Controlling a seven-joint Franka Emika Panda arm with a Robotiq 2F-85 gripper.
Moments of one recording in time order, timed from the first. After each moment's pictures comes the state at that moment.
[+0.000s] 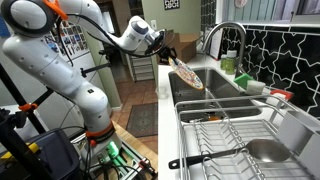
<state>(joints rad) -0.01 -0.47 -0.06 -2.48 -0.84 2.25 -0.12</state>
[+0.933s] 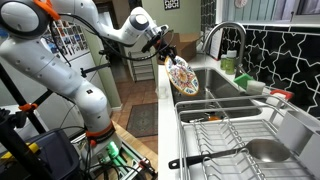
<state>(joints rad) -0.05 -0.51 -0.07 -2.44 -0.65 2.15 -0.07</state>
